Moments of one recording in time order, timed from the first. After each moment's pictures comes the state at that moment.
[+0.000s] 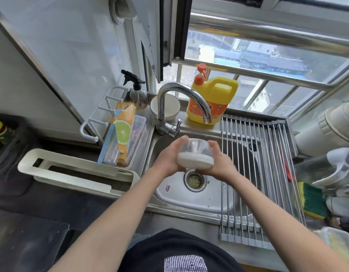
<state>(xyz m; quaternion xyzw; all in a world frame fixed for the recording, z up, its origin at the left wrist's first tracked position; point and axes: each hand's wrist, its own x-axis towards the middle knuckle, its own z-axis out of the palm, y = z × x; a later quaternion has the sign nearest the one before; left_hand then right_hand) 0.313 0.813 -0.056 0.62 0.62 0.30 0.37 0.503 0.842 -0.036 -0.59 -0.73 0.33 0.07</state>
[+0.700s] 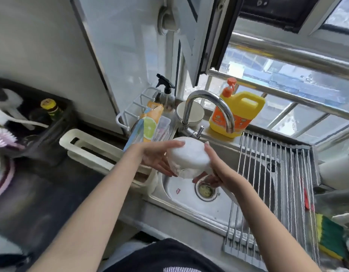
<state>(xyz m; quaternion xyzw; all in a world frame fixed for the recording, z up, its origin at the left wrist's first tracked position) 0.228 0.790 0.020 0.26 0.56 0.17 0.77 0.450 0.813 0.031 -0.54 -0.51 0.67 0.02</state>
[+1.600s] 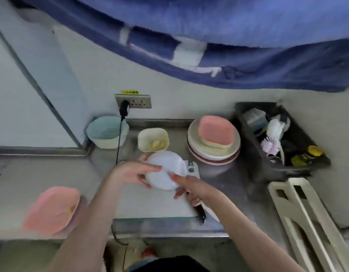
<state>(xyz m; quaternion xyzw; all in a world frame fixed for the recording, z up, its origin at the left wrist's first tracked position) 0.026 0.229 0.027 -0.15 0.68 0.63 0.34 0.056 0.438 0.015 -0.07 -0.76 0.51 -0.39</state>
